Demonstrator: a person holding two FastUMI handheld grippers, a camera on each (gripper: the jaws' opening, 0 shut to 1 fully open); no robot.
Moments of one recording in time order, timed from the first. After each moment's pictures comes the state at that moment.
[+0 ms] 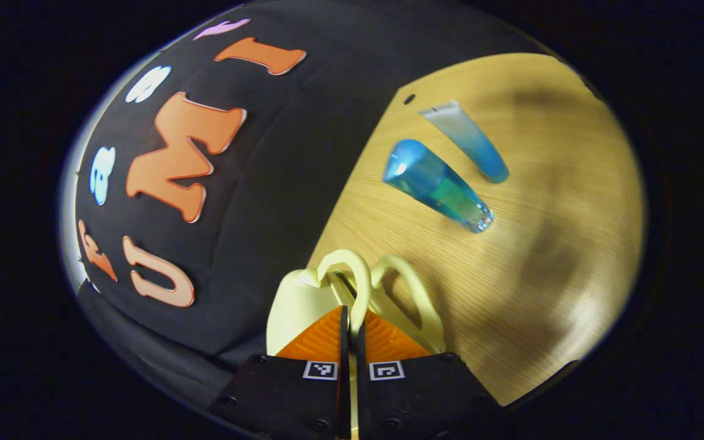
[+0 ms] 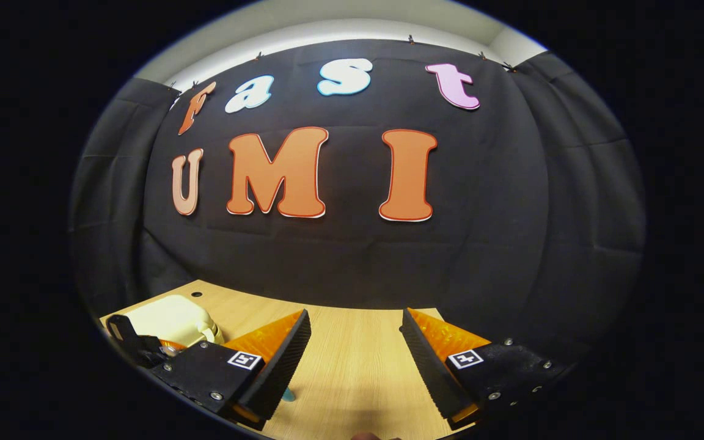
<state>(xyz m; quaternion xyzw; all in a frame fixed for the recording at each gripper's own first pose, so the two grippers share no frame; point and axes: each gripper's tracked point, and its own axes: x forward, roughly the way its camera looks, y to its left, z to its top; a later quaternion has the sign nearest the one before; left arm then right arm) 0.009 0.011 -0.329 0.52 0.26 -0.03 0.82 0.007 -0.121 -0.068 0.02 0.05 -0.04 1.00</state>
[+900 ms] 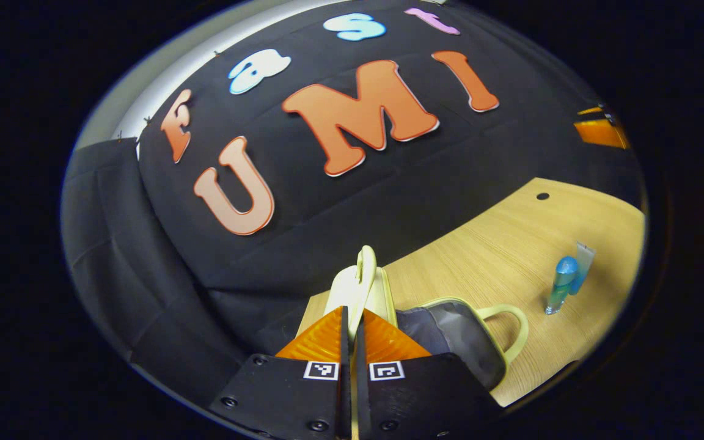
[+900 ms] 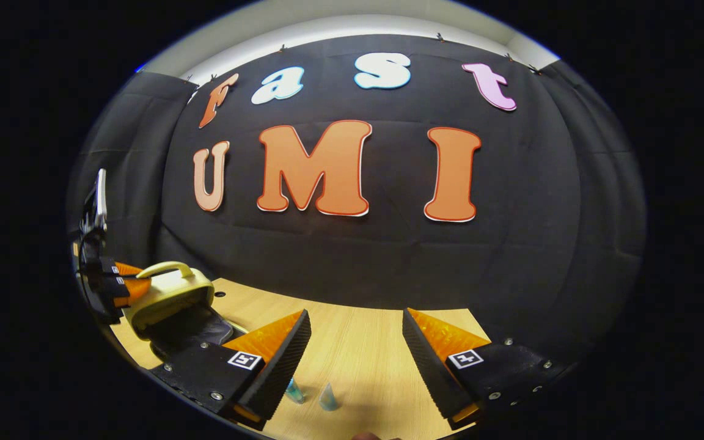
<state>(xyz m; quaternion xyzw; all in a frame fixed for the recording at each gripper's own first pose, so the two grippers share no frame) 0.014 0.012 -0.318 0.25 0.17 0.11 0.95 0.032 -0.028 -0.054 0.00 0.05 -0.01 1.00</state>
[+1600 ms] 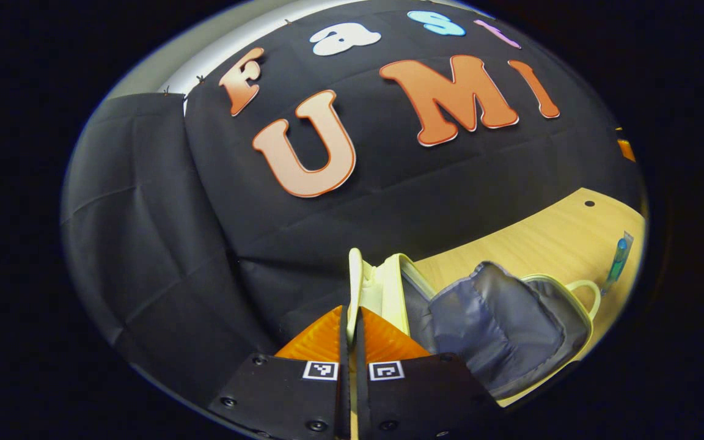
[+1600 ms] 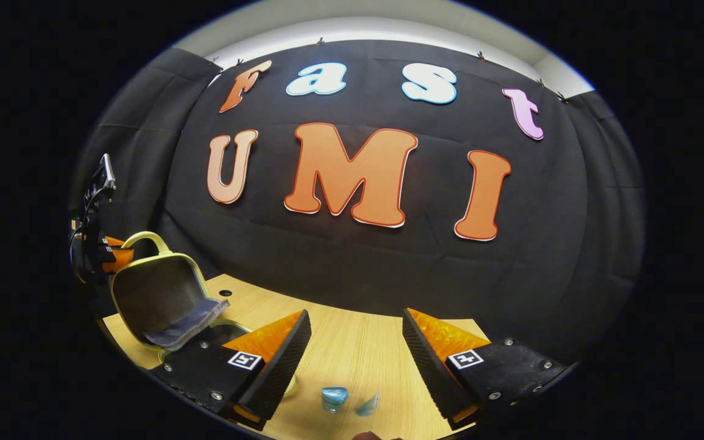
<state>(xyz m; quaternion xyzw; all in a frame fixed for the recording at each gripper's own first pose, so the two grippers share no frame) 0.003 0.037 -0.334 0.21 0.18 0.18 0.94 0.038 0.064 -0.034 -0.04 0.06 -0.03 1.00</state>
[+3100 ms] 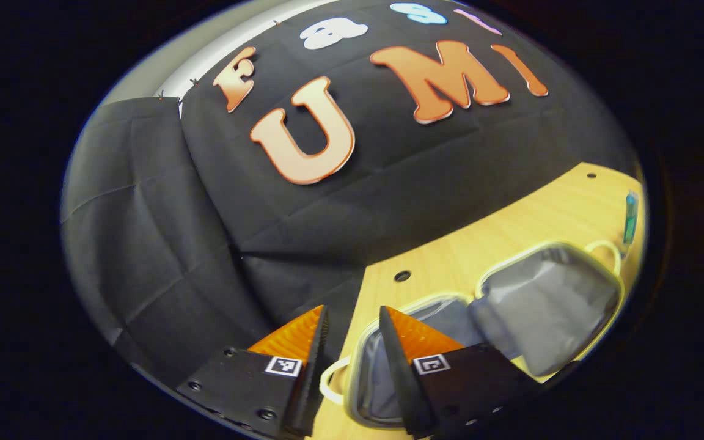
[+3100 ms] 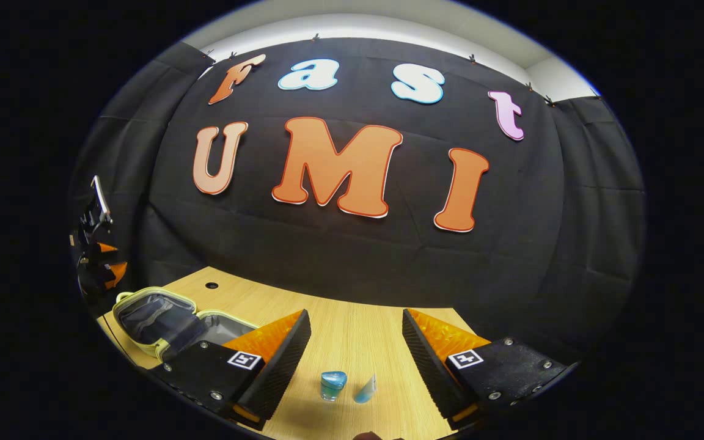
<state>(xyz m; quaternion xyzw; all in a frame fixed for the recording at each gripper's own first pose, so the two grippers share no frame) 0.000 -0.070 -0.257 0.23 0.16 0.18 0.94 0.001 0.061 -0.045 -0.05 0.07 -0.08 0.99</state>
